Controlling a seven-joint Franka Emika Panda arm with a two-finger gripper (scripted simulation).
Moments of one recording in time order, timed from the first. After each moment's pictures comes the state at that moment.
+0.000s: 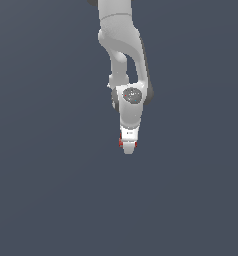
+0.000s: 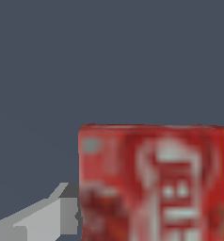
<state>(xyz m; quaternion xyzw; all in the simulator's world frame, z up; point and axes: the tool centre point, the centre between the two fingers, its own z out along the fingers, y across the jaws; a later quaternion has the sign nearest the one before) -0.063 0.046 0.045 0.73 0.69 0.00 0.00</state>
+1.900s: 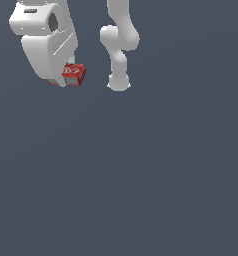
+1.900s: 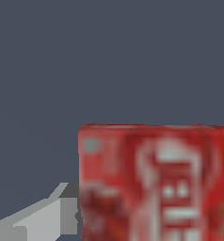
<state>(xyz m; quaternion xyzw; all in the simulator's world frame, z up) -0.050 -0.147 0.411 0.73 0.69 0.00 0.00</state>
